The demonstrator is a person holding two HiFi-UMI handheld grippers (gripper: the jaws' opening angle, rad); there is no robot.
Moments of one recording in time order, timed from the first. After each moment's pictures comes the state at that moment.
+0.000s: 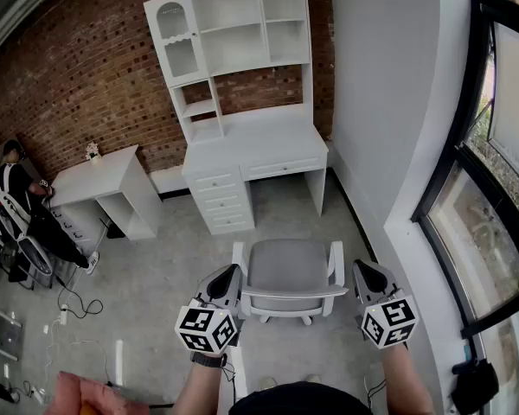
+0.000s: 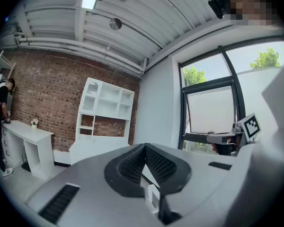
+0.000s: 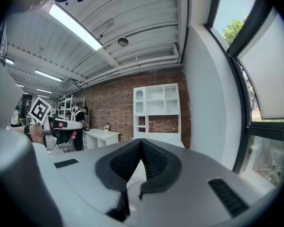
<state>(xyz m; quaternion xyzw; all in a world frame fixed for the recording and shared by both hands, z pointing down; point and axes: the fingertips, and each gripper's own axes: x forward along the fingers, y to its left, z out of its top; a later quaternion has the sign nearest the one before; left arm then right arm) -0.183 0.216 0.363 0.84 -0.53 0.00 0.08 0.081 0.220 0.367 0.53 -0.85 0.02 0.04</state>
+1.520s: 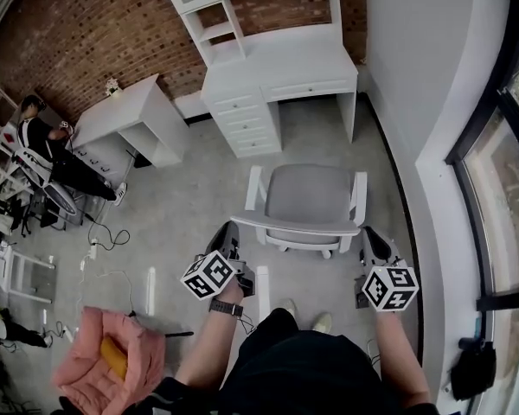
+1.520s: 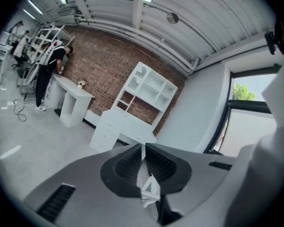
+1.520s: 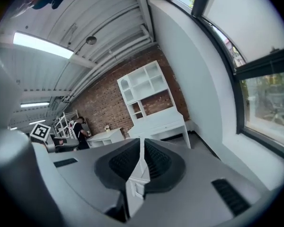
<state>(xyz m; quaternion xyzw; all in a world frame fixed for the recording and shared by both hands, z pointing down) -0.208 0.221 0.510 0.69 -0.66 -0.09 0.29 0.132 0.214 0.516 0.52 -0.82 0.22 0.00</state>
